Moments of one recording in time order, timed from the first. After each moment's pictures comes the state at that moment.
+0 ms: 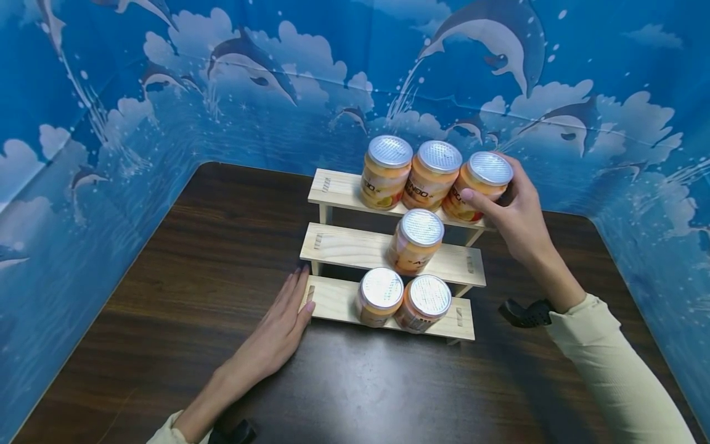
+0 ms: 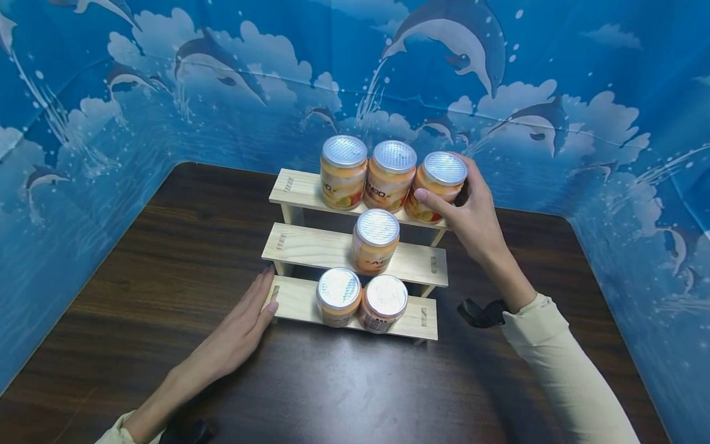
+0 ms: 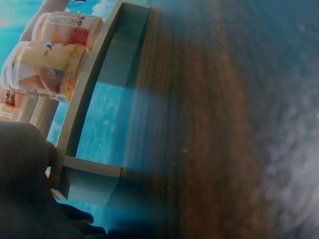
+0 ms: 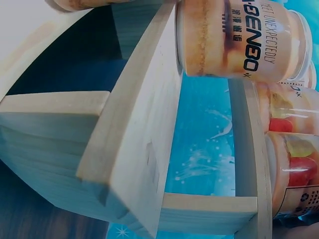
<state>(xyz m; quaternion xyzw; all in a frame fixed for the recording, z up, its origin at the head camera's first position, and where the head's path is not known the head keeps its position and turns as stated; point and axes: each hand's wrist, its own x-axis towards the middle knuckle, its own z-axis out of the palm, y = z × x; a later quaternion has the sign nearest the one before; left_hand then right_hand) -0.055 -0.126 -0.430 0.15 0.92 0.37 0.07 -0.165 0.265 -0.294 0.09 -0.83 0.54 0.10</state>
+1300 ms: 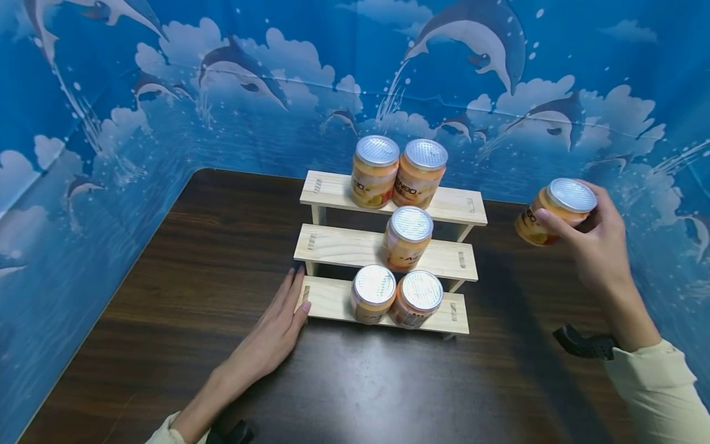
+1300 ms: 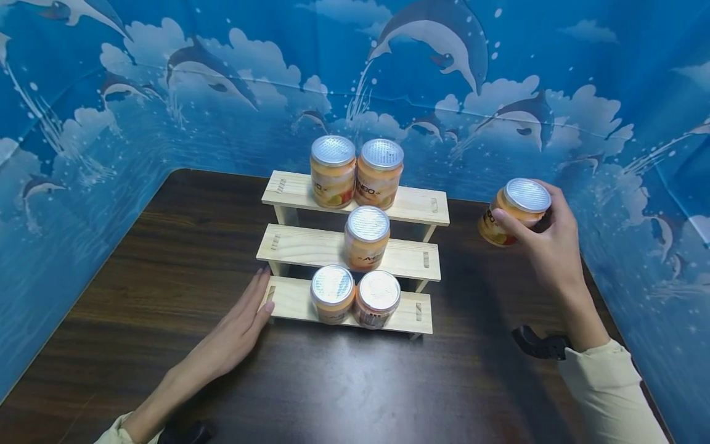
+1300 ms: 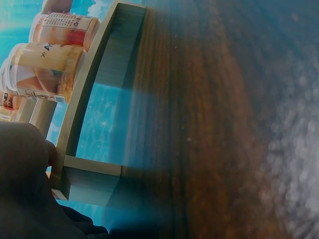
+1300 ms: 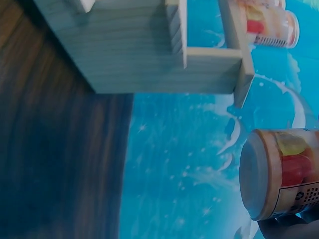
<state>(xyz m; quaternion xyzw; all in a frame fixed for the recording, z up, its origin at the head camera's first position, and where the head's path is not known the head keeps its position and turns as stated) -0.057 -0.126 -0.430 0.14 0.92 0.36 0.10 -0.104 0.368 -0.302 -0.03 -0.88 0.45 0.18</state>
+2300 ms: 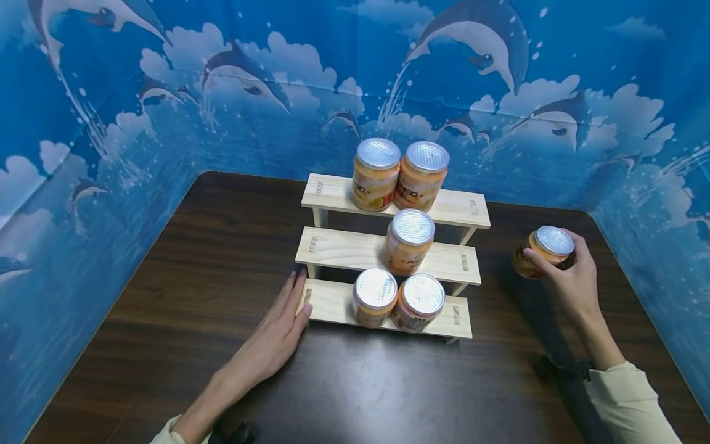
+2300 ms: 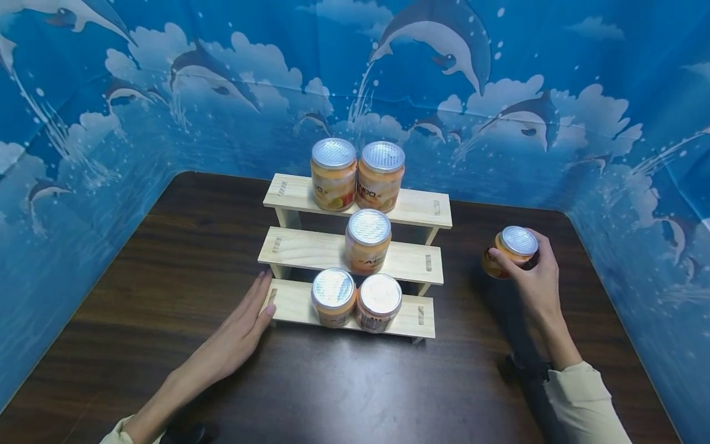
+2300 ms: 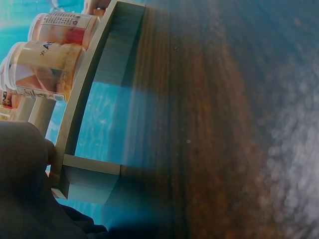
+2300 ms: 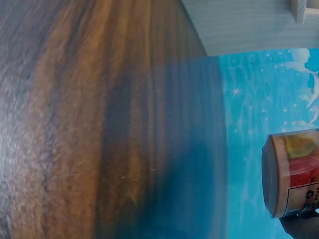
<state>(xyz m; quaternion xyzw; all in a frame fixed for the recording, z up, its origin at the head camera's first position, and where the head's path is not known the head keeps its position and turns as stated) -0.056 -0.126 -0.428 0.13 0.92 0.36 0.11 -0.101 0.399 -0.399 -0.11 -0.88 0.43 0.17</state>
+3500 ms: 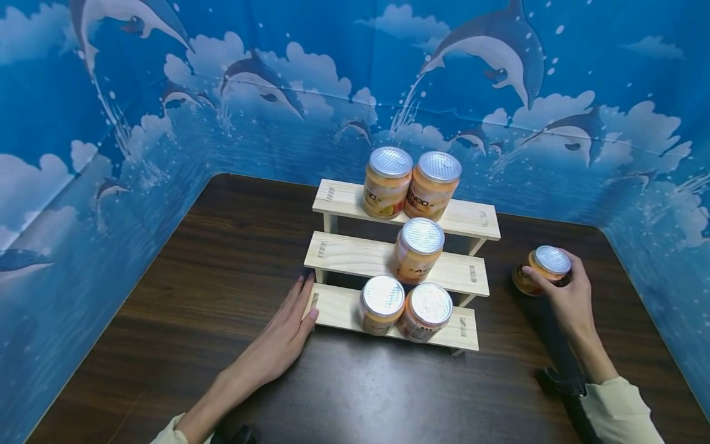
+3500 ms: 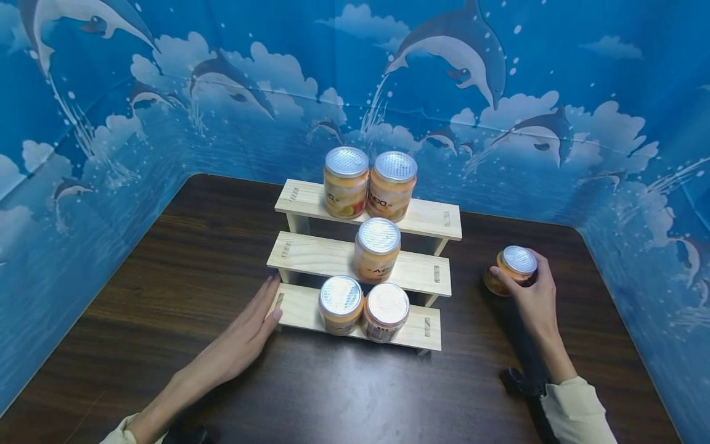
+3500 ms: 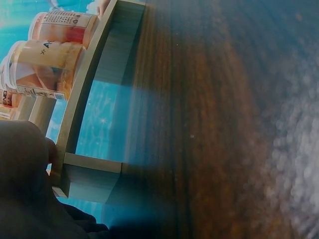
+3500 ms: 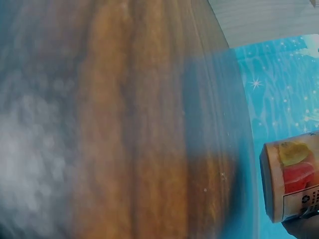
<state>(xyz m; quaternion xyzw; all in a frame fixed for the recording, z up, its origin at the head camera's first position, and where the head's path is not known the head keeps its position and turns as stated) -0.052 -0.127 -0.426 0.14 0.91 0.37 0.10 -0.109 0.398 -0.426 -0.15 -0.88 0.44 0.12</state>
